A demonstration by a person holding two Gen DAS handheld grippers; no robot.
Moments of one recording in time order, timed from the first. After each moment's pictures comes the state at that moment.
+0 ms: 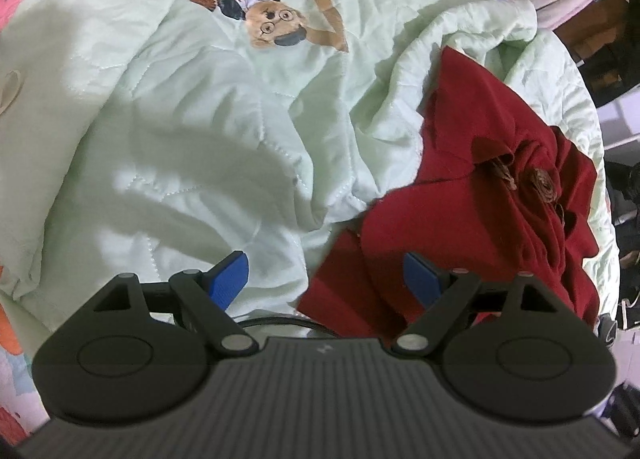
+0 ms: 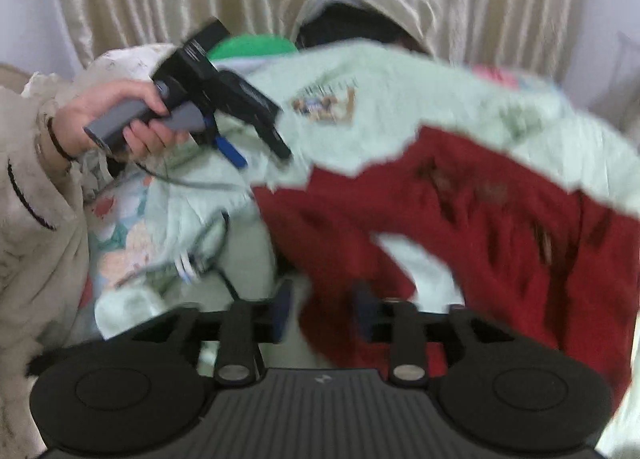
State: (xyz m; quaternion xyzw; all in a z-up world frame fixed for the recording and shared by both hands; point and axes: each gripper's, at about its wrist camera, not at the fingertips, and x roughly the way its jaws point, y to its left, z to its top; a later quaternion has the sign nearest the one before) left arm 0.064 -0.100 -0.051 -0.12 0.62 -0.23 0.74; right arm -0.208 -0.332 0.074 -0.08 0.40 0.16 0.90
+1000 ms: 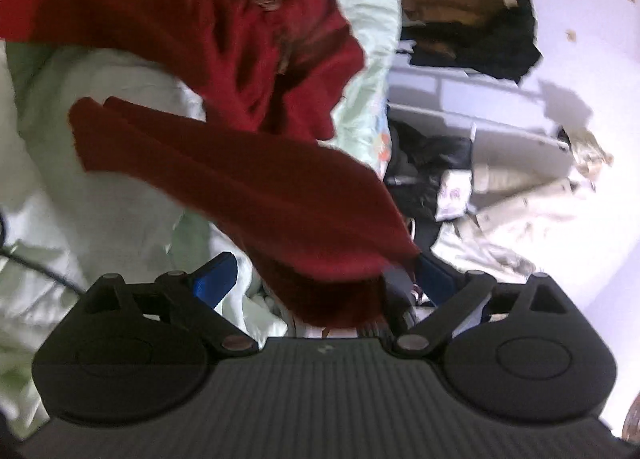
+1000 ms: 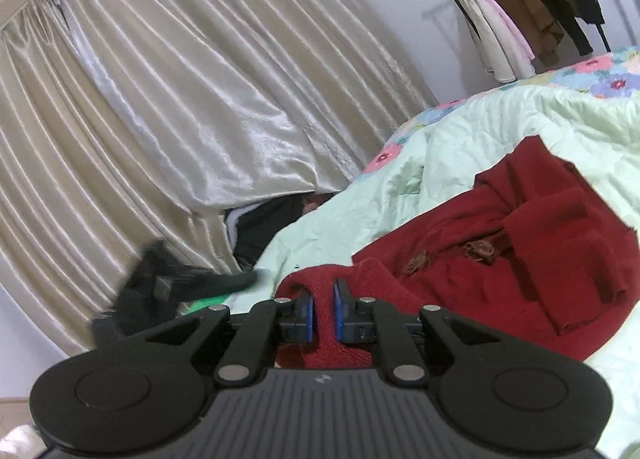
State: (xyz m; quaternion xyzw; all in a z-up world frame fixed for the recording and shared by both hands) left arm -0.067 -0.233 -0.009 -0.43 0.64 -0.39 0.51; right arm -0.298 -0.453 0.104 0.32 0.18 0.03 0.93
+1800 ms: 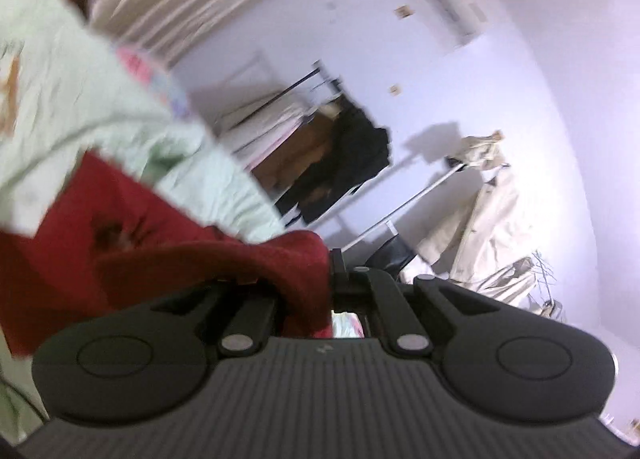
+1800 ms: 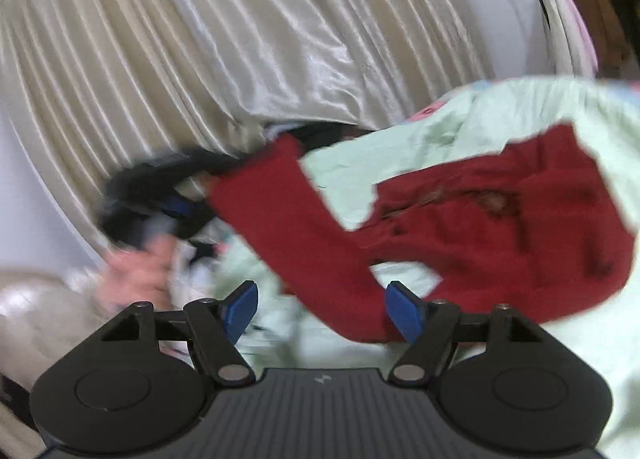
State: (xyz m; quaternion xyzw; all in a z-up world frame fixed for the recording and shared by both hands) left arm -0.087 -0.154 0.054 -0.36 0.26 -0.52 0.73; right arm -0.324 -0.455 0.079 0.12 0.25 0.13 0.95
